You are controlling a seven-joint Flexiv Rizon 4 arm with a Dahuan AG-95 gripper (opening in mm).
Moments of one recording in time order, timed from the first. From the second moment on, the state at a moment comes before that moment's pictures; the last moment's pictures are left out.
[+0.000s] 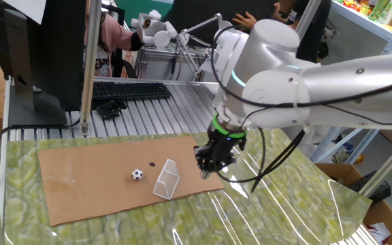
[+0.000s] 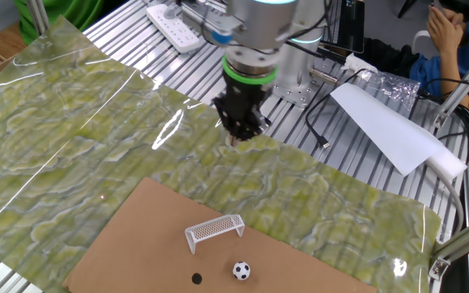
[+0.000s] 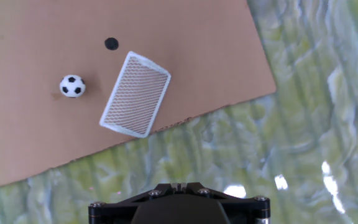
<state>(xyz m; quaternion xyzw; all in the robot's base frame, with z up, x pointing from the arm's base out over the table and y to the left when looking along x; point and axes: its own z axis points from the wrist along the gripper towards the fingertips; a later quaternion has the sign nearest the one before) 0.481 0.072 0.176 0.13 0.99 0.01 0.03</state>
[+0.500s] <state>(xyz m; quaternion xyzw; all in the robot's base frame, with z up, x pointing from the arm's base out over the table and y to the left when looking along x) 0.482 0.094 0.174 0.15 0.99 0.01 0.03</state>
